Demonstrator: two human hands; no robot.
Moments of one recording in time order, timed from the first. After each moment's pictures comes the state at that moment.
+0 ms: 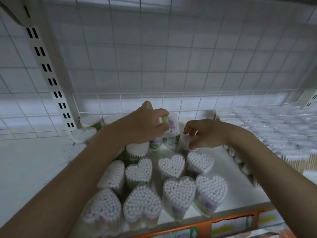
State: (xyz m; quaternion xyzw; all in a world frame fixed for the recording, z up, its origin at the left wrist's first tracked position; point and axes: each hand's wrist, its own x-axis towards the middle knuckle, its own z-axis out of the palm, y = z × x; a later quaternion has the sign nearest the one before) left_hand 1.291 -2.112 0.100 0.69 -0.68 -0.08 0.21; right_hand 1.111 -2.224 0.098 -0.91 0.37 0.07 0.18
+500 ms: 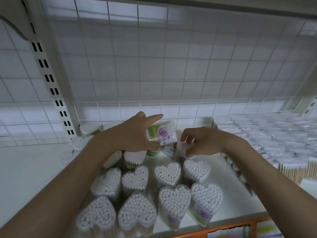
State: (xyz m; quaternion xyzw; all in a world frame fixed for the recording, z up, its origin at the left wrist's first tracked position) left_hand 1.300 -2.106 0.103 0.70 -0.68 -0.12 0.19; right_hand 1.108 -2.224 0.100 -0.91 0.36 0.08 0.19
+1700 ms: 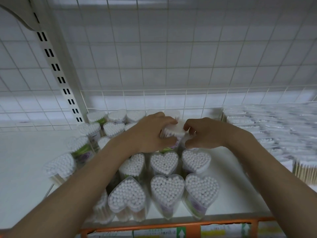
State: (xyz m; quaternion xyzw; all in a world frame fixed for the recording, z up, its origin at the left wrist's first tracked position) left_hand 1.257 -2.118 0.076 0.69 -0.69 -0.06 0.19; right_hand 1.106 -2.230 0.090 -0.93 0.31 0.06 0.16
